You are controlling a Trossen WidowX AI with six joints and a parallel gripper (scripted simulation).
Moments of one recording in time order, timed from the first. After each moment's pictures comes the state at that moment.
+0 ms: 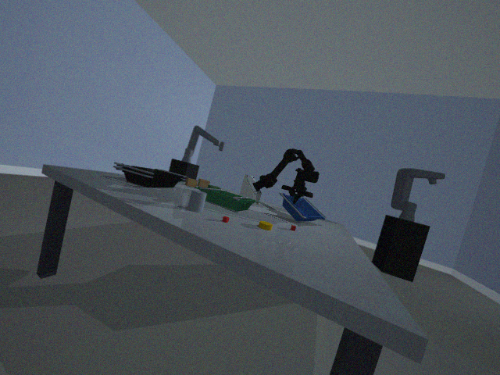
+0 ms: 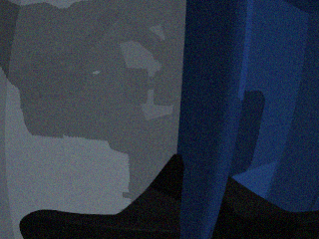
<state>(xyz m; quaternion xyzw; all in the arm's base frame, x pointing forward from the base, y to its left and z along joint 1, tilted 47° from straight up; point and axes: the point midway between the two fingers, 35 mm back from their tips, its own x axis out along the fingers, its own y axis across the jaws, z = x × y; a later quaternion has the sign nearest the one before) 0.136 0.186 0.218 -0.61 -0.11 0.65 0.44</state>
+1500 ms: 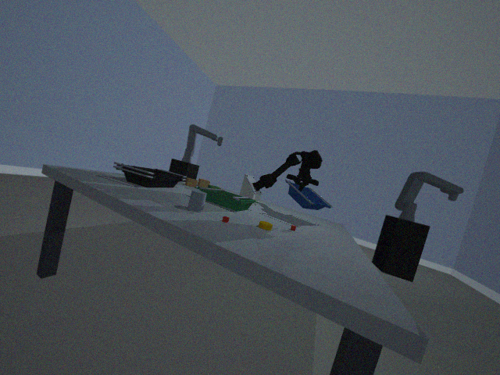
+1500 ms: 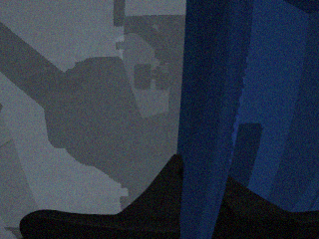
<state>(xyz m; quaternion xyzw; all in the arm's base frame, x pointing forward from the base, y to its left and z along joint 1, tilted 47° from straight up) 0.128 0.141 0.276 -0.61 -0.11 0.64 0.45</state>
